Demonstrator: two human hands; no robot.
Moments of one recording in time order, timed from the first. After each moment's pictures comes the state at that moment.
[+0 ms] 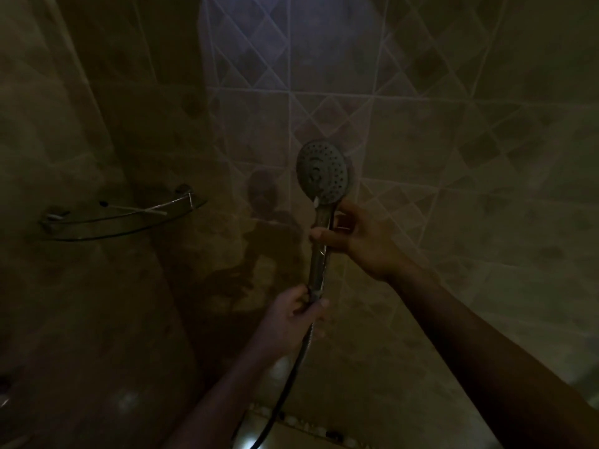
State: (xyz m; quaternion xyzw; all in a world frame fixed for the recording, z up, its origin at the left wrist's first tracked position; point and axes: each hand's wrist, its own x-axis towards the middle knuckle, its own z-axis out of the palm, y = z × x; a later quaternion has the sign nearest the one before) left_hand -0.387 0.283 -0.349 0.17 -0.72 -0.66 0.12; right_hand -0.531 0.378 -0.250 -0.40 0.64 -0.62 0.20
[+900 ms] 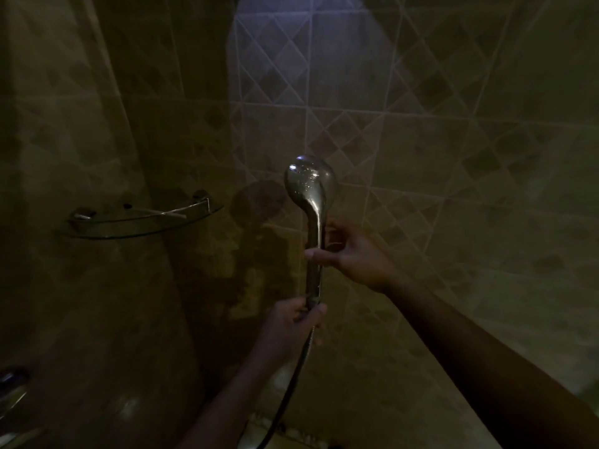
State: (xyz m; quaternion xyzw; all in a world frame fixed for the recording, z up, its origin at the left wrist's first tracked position) left_hand -0.357 0.278 -0.354 0.19 -0.77 -0.59 0.17; right_hand -0.494 0.368 -0.252 -0.44 0.68 -0.55 0.20
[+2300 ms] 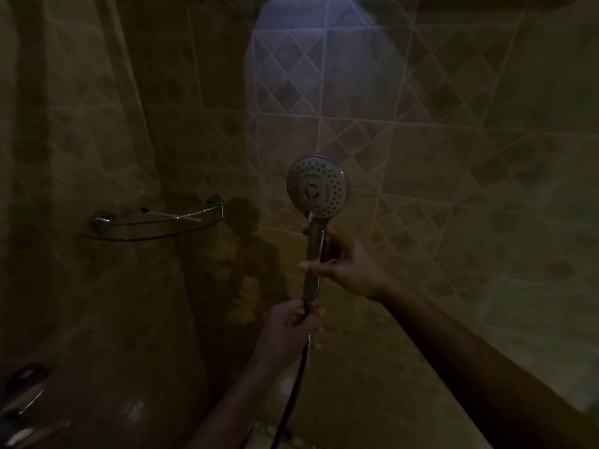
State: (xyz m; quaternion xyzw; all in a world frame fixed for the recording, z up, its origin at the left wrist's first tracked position) left_hand -0.336 0.269 -0.353 0.19 -0.74 -0.60 0.23; right_hand -0.474 0.357 -0.257 -0.49 0.69 -0.50 0.17
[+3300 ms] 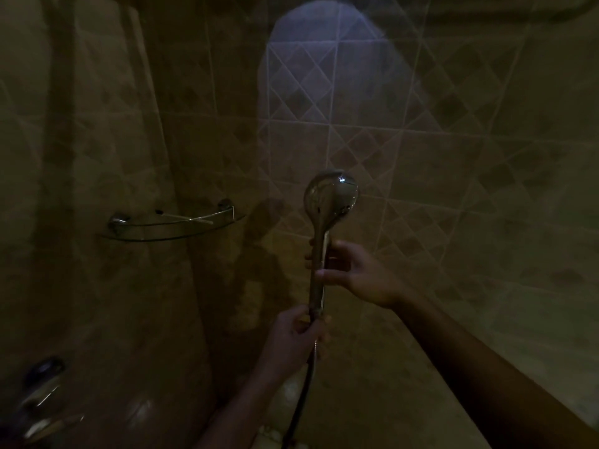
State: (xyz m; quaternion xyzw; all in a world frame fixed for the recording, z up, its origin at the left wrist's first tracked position) left_hand -0.321 0.274 -0.355 0.17 -0.71 -0.65 0.23; right_hand -0.474 0.359 -0.268 -0.49 0.63 -0.54 0.27
